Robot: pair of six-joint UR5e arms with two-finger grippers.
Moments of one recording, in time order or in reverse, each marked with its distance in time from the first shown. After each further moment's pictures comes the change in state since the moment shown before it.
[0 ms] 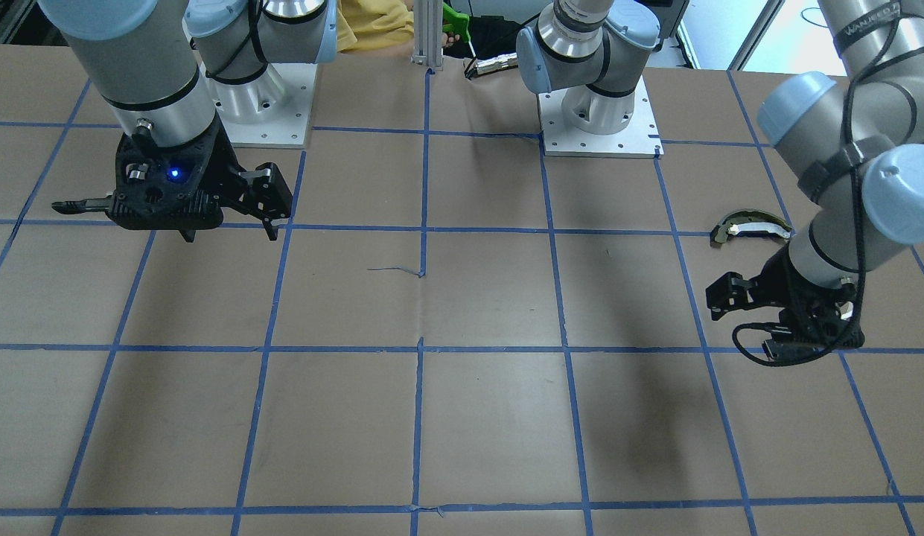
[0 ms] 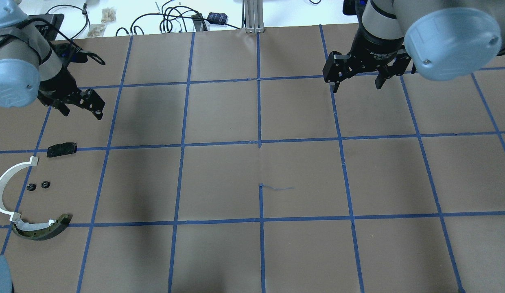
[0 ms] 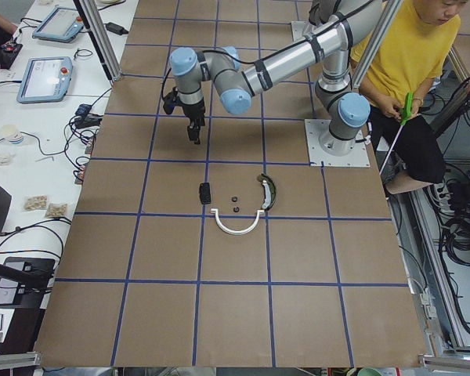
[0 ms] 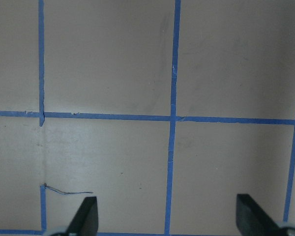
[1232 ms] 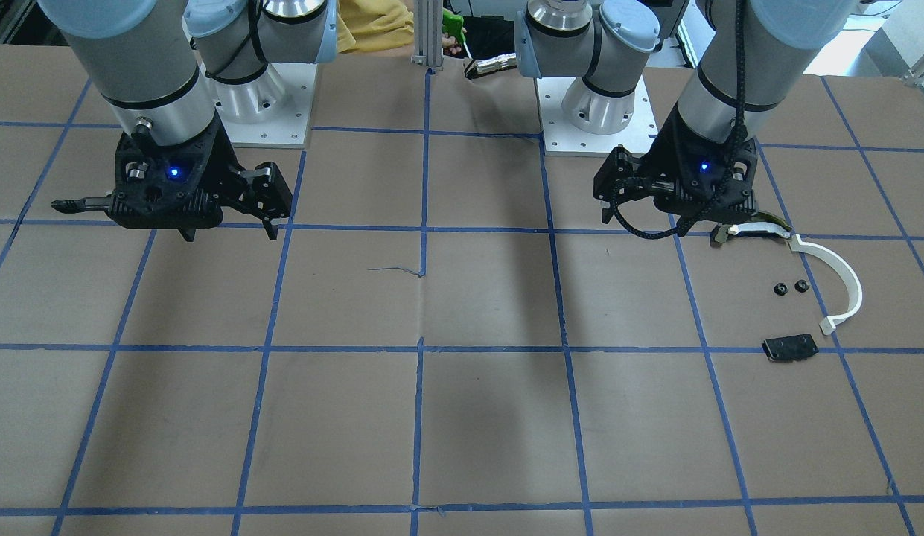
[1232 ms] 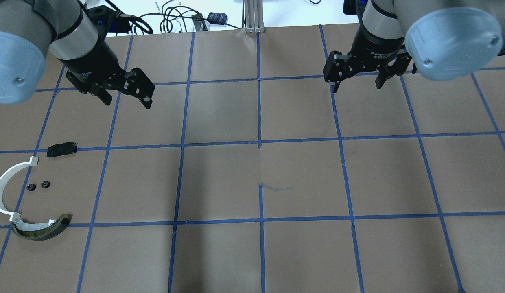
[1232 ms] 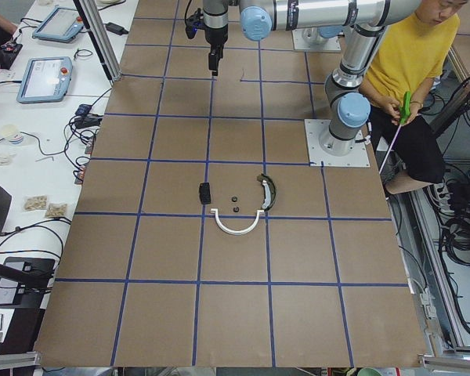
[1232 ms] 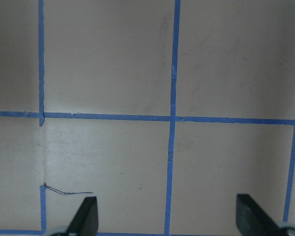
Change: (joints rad) left arm -0.206 0.215 0.018 -0.218 -0.117 -0.169; right arm 0.000 0.000 0.000 0.000 0.000 0.000
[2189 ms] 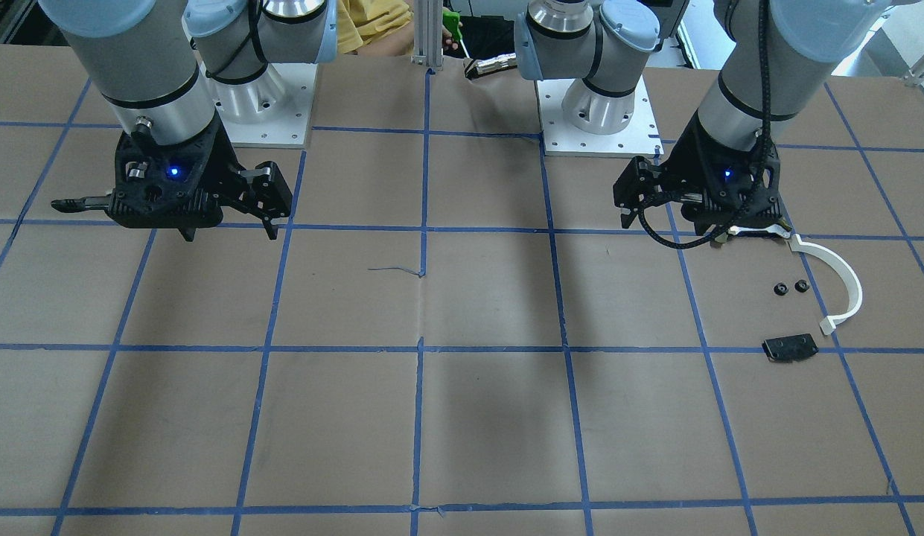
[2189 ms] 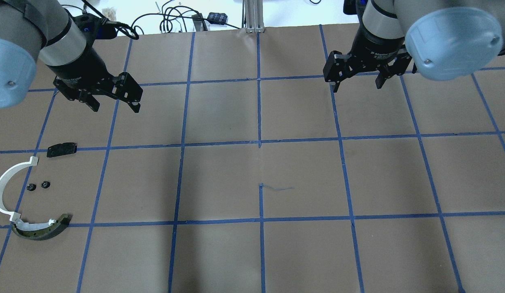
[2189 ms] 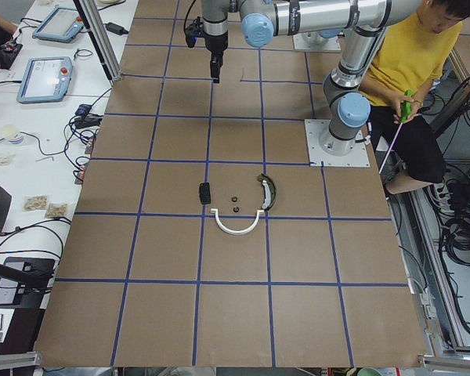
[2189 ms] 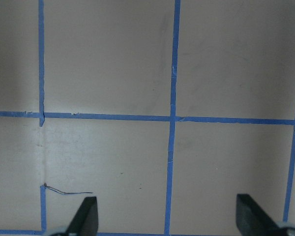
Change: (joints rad) left arm 0.037 0.000 -0.013 -0.005 0.019 -0.056; right arm 0.000 -0.001 0.000 0.000 0.000 0.000
